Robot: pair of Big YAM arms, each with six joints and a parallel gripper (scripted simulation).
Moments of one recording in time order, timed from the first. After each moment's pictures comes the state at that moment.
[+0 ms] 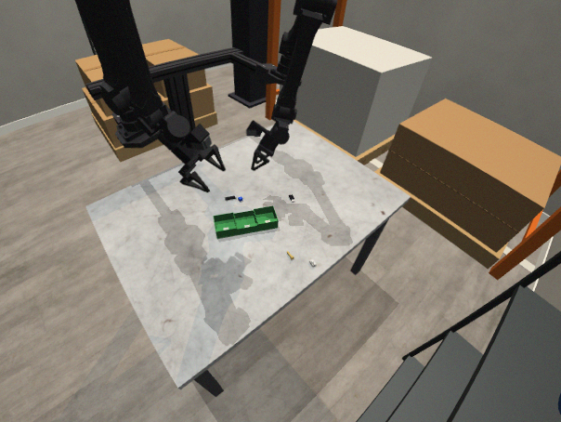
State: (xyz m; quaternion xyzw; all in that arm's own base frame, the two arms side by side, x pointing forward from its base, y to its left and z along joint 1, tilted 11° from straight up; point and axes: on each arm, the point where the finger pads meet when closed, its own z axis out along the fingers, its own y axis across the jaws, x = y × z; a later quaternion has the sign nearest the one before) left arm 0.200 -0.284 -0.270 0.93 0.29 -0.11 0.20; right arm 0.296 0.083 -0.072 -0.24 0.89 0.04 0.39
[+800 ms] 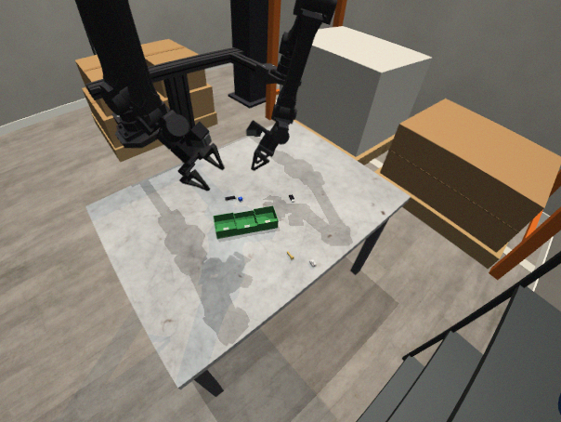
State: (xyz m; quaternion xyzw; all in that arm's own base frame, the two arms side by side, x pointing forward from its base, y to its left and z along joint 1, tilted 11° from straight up) left arm 0.200 -0.284 -0.270 0.93 0.29 -0.11 0.20; right arm 0.292 0.085 -0.070 -0.26 0.88 0.04 0.39
